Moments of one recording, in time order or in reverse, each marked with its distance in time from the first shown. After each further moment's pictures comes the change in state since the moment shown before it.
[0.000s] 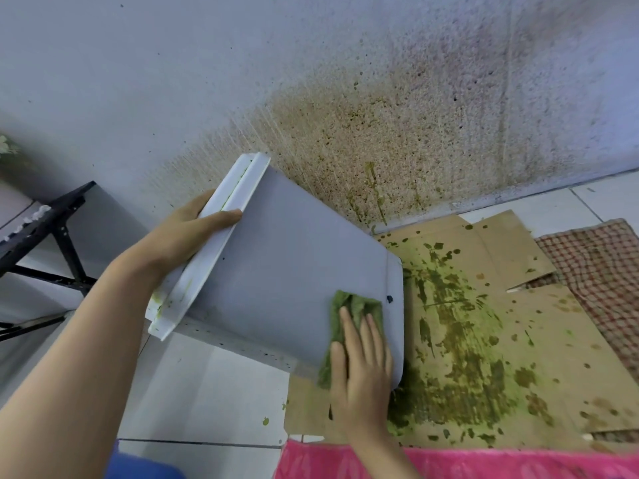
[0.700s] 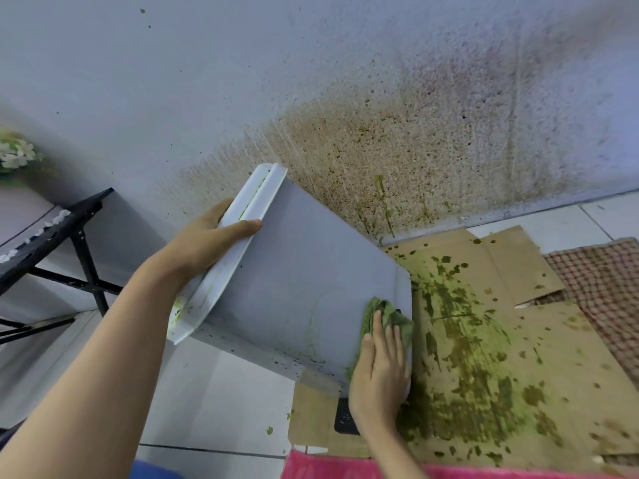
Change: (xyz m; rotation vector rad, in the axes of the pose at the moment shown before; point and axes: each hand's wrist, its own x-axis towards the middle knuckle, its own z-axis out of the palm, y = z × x) left_hand 0.000 0.005 0.004 0.077 0.019 0.000; right_hand 0.023 -0.003 -0.003 0.076 0.058 0.339
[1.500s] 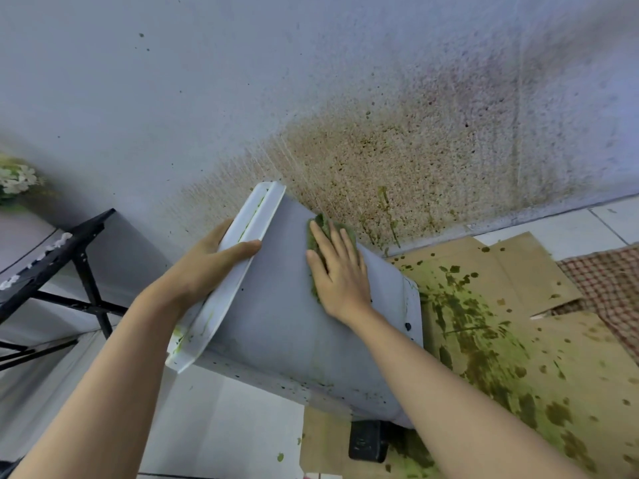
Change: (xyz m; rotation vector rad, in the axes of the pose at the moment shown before) left_hand 0.007 -0.011 -0.004 -0.033 -0.020 0.011; right_hand 0.128 -0.101 0.038 -0.117 -0.369 -0.430
